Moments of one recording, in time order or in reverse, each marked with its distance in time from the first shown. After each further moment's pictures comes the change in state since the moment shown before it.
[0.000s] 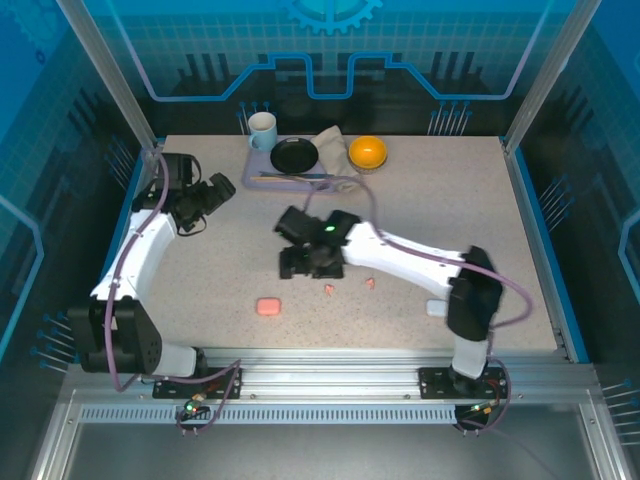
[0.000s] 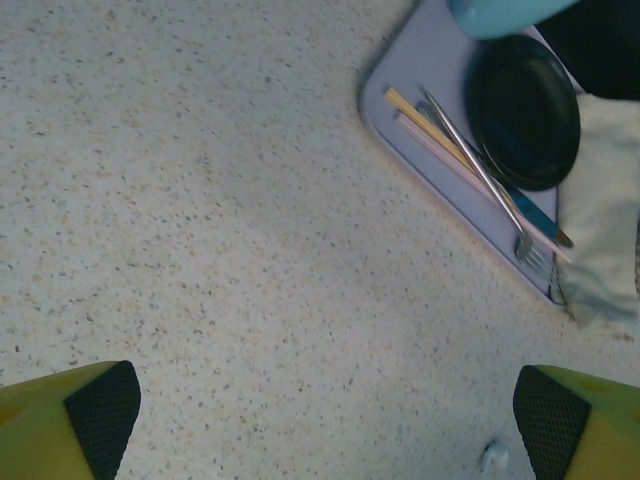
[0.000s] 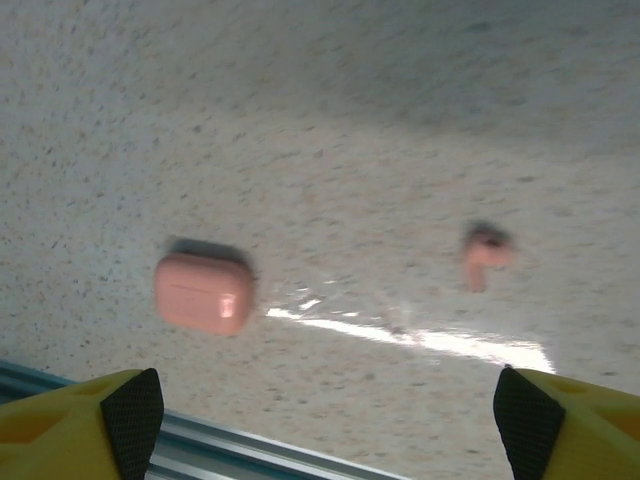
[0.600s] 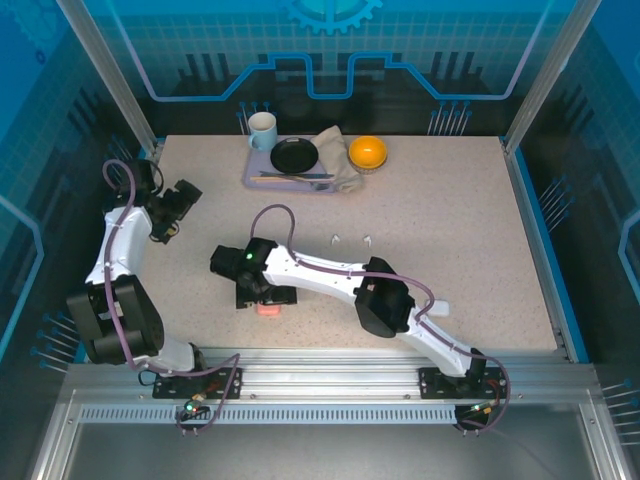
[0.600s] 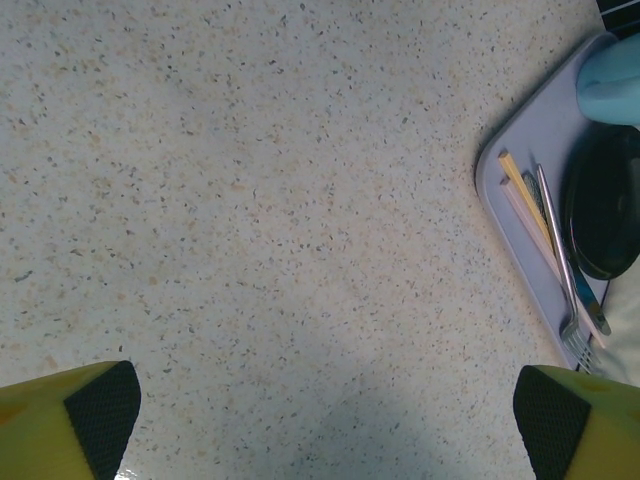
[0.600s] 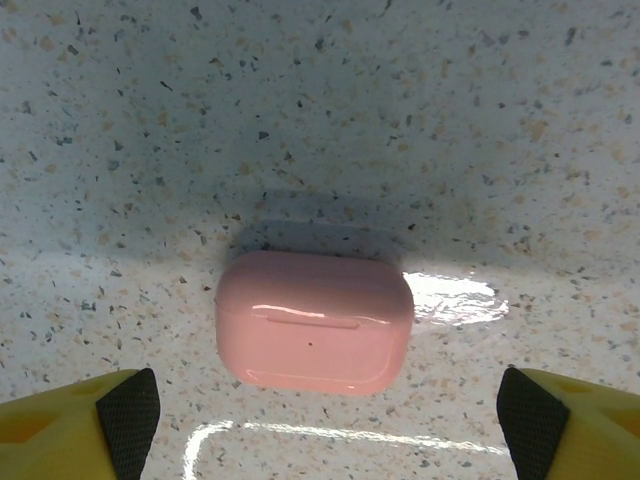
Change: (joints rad) left arm 0.245 0.064 -0.019 -0.027 0.142 -0.020; right arm 0.141 0.512 0.533 -0.238 0.014 0.151
